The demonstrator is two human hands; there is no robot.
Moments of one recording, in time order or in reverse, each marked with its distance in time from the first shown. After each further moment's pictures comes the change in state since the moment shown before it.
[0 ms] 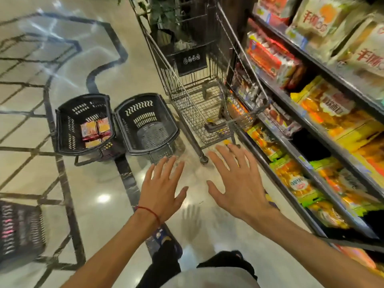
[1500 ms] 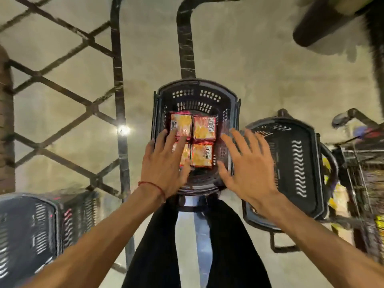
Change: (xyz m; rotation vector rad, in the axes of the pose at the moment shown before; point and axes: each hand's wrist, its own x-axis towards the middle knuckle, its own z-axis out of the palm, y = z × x) left_hand 0.257 -0.798 0.154 -0.196 -0.220 -0.462; right_hand 0.699 -0.459 0.371 -0.127 -0.327 -0.297
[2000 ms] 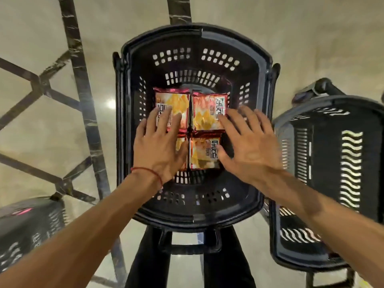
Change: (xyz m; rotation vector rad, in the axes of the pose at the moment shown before) left_hand 0.169 -0.032 0.198 -0.051 -0.076 -0.002; right_hand 0.127 0.032 0.235 -0.010 -0.166 -0.034
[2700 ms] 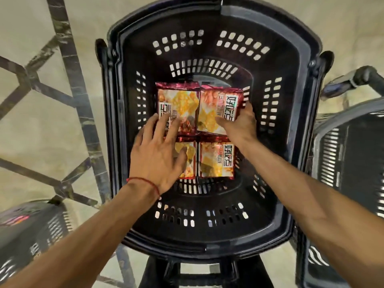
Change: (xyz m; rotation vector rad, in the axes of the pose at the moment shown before) left_hand 0.036 -0.033 0.050 -0.058 -0.096 -0.050; right_hand 0.129 -0.012 0.145 1.076 -0.143 0.896
